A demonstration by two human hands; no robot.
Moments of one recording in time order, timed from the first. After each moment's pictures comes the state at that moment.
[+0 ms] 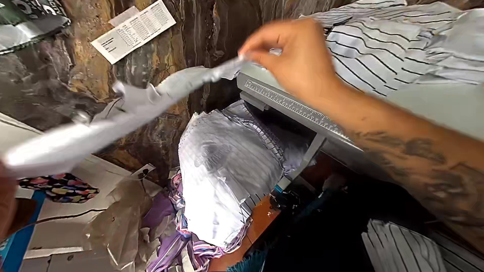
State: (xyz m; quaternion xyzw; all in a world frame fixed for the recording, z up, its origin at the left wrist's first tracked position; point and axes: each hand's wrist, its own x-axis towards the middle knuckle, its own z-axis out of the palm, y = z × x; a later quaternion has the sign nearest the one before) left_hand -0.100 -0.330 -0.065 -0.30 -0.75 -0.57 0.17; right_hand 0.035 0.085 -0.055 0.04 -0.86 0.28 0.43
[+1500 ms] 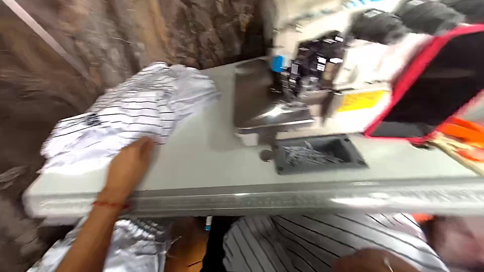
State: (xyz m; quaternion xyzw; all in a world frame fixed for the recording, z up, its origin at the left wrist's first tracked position) left_hand 0.038 0.191 -0.160 -0.69 -0.71 -0.13 0.10; right_hand 0.494 0.001 -0.220 -0.45 -0.78 0.30 0.31
